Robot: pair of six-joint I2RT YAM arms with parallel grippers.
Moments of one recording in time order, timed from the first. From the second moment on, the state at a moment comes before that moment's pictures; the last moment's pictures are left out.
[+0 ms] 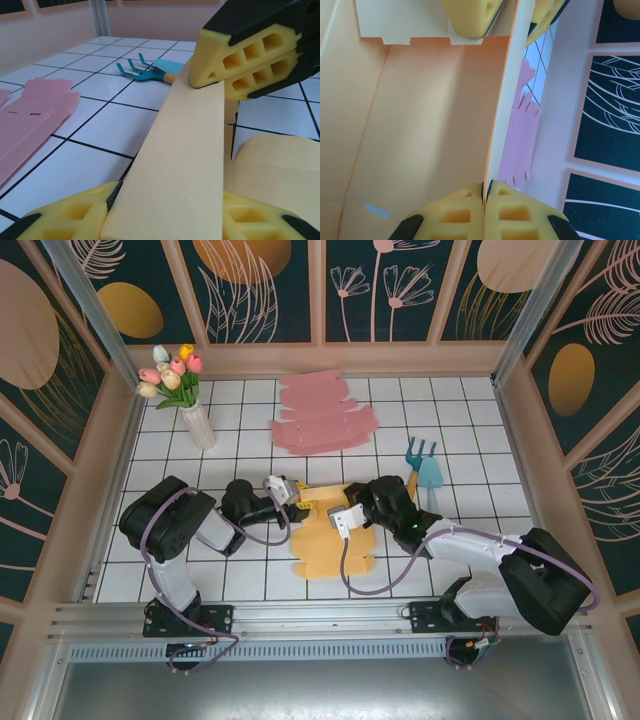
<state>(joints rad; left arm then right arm) -0.54 1.83 0.38 1.26 0.64 0.14 0.77 1.27 0.46 0.31 0.01 -1.50</state>
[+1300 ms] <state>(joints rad) -0.66 1.41 0.05 1.11 0.17 -0.17 0.77 1.27 0.46 0.31 0.00 -1.48</state>
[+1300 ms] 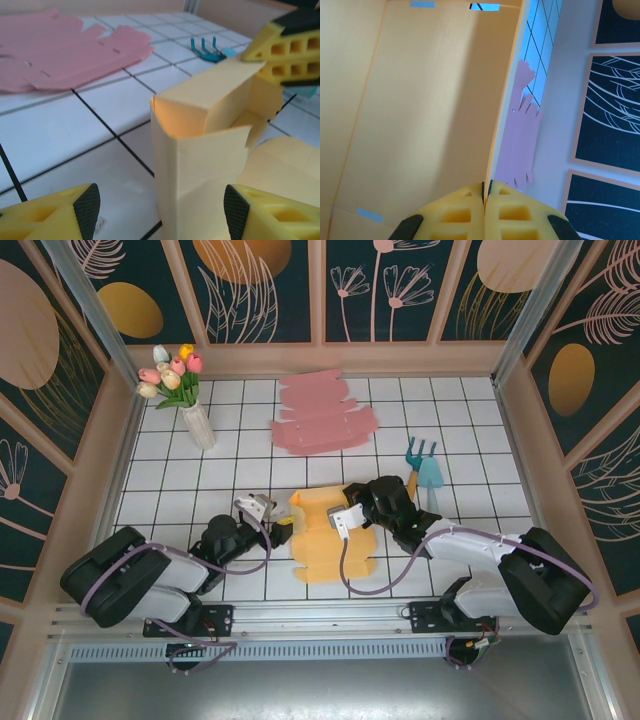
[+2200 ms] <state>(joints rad) -0.98 1.75 0.31 1.13 -0.27 -0.28 0.76 1.29 0.47 0.27 0.12 -1.46</state>
